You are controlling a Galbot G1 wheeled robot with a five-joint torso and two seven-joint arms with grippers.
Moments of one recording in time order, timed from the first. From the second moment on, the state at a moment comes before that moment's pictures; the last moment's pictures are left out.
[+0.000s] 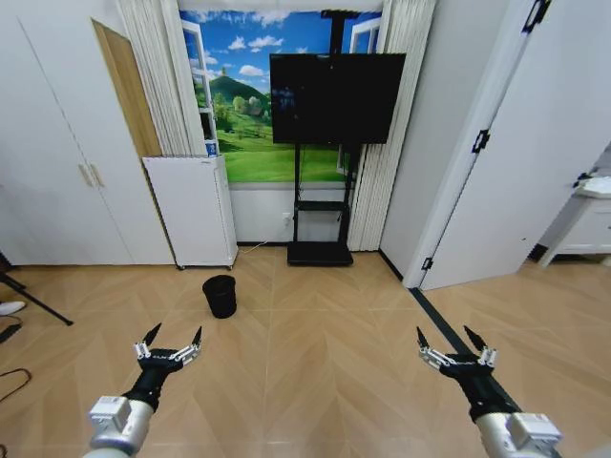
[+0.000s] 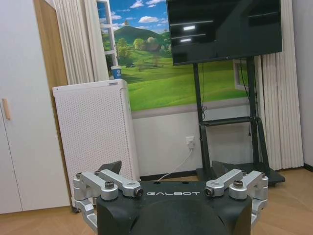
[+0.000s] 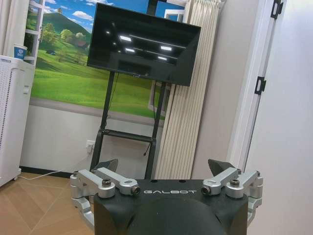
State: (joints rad) left arm 1.78 -1.06 -0.74 -2.34 -0.41 0.10 -0.19; right arm -1.85 1.29 0.89 2.40 0.26 -0.08 0.06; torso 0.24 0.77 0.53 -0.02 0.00
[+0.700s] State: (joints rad) left arm 1.78 -1.06 -0.74 -2.34 -0.41 0.10 -0.19; right arm -1.85 1.29 0.89 2.40 0.26 -0.08 0.06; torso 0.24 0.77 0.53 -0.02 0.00
